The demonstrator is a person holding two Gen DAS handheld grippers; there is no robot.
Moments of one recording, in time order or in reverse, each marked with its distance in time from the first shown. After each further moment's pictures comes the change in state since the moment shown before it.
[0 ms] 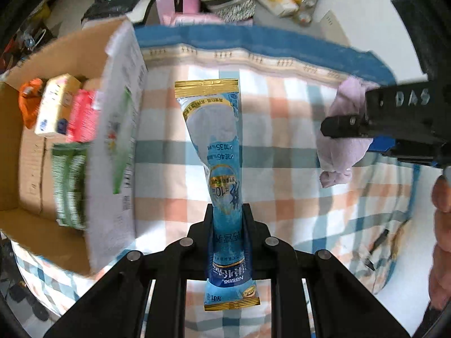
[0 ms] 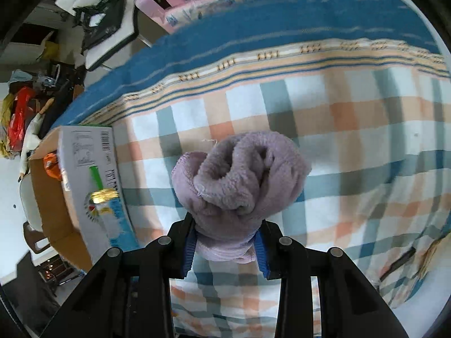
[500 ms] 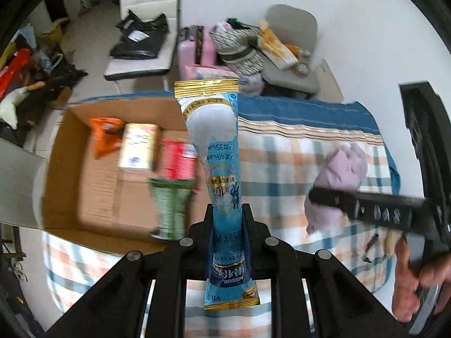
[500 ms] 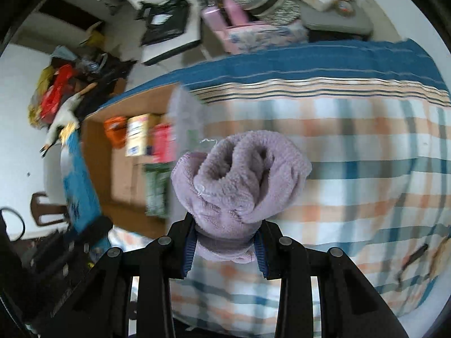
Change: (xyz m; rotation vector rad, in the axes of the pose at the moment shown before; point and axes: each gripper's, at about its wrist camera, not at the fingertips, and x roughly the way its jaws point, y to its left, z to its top) left arm -0.131 0.088 -0.017 0.003 -0.215 -0.007; right arm -0.073 0.095 -0.095 -0.187 -0.120 0.115
